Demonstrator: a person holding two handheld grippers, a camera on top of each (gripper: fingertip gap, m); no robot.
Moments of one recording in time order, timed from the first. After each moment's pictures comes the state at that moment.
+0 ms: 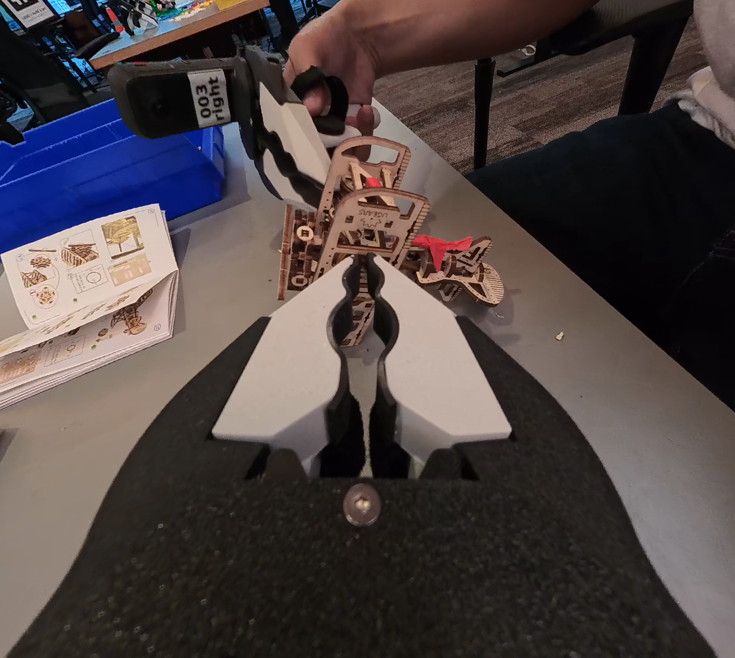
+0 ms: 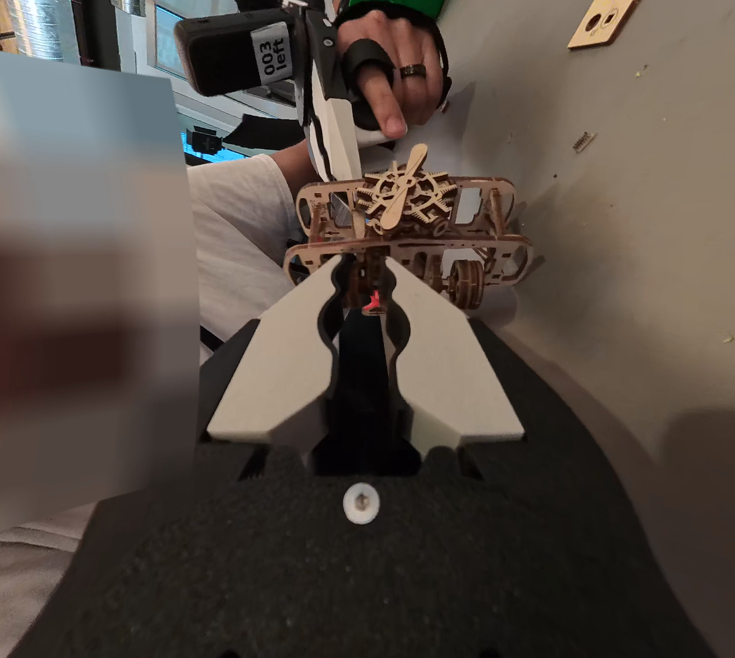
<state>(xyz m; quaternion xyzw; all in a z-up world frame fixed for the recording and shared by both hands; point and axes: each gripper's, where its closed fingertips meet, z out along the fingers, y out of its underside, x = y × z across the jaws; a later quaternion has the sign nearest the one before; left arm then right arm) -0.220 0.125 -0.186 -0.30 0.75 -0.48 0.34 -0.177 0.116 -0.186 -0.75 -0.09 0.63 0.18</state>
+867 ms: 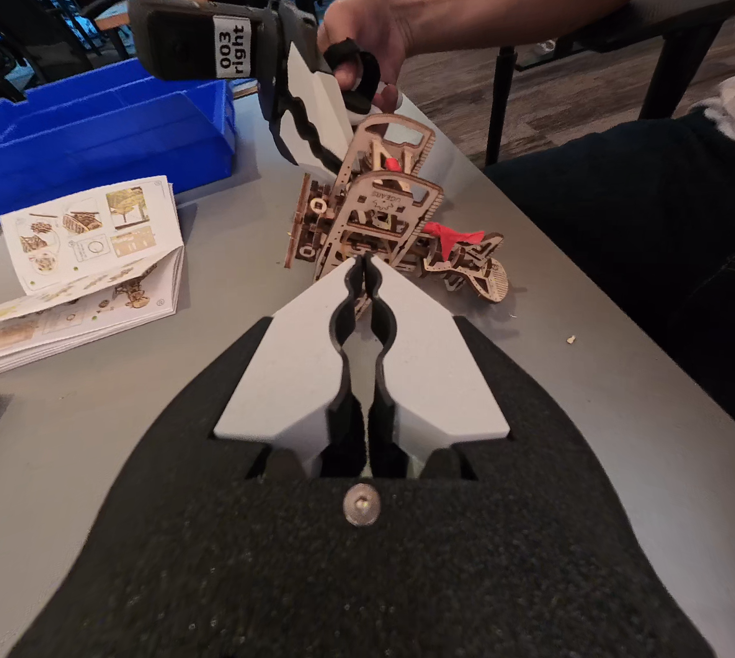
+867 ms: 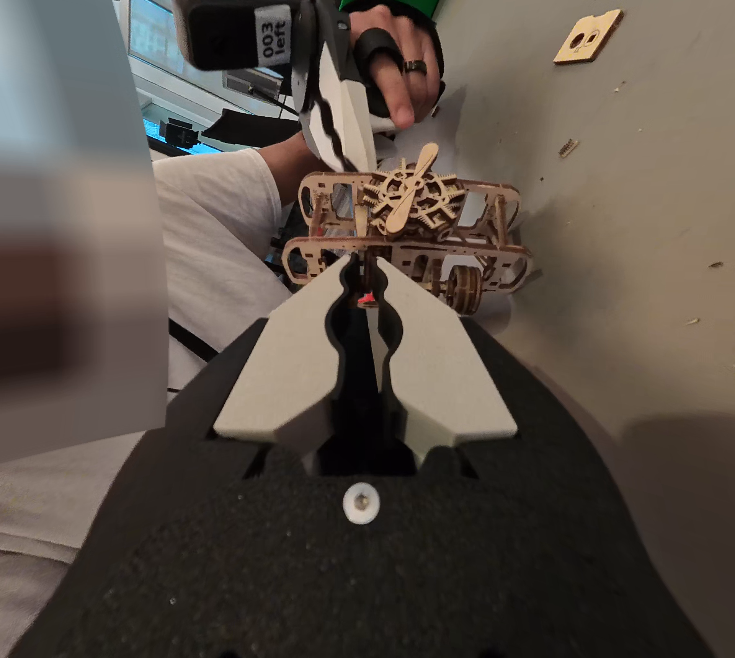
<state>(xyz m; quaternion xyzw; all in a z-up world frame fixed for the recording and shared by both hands) -0.215 0.135 -0.191 -0.33 0.75 -0.48 0.33 -0.170 0.112 -0.185 -0.76 -0.11 0.60 0.21</state>
